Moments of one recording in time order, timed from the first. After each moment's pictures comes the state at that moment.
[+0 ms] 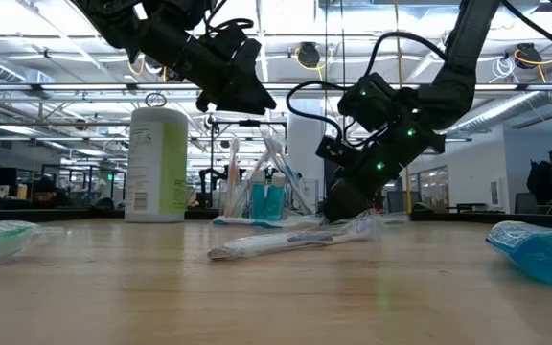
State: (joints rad) left arm 0.16 1.50 0.86 0.29 -0.31 -0.11; right arm -0.26 1.84 0.68 0.43 0.17 -0.20
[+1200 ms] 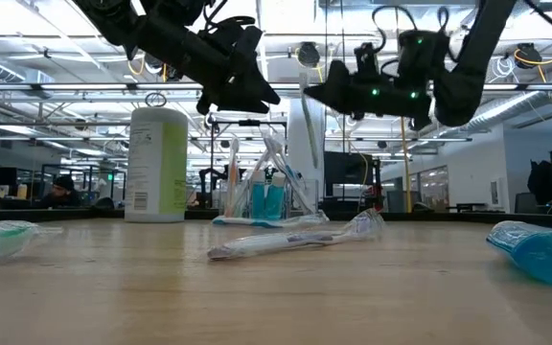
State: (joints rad) left arm 0.13 1.50 0.86 0.29 -0.28 -0.24; right arm -0.45 1.71 0.60 1.44 -0.01 -0.01
